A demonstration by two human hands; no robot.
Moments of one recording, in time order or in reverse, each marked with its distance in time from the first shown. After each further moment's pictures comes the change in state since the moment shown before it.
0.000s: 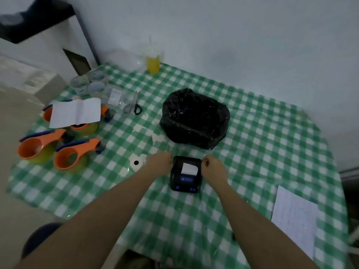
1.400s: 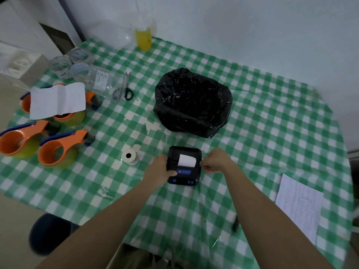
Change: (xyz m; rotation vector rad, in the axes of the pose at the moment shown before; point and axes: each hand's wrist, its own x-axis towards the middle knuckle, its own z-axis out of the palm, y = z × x) left_hand 0.003 -0.009 0.065 -0.467 0.005 -0.125; right_hand 0.045 0.021 -0.009 0.224 -0.437 0.406
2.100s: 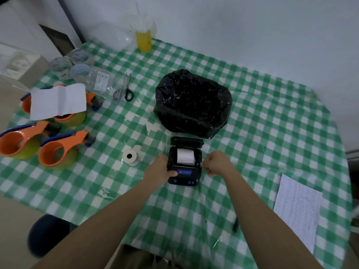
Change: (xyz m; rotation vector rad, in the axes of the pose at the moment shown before) left_hand -0.002 0.005 -0.006 0.060 -0.011 -0.019; right_hand -0.015 0.003 0.007 -0.156 0.089 -0.080
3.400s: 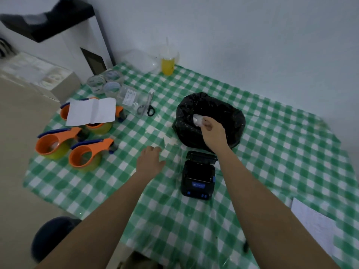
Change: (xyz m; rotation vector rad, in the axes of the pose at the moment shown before) left_hand -0.005 -0.026 -0.083 0.212 0.300 0.045; right_hand 0.002 -0.125 -0.019 0.322 0.261 -0.484
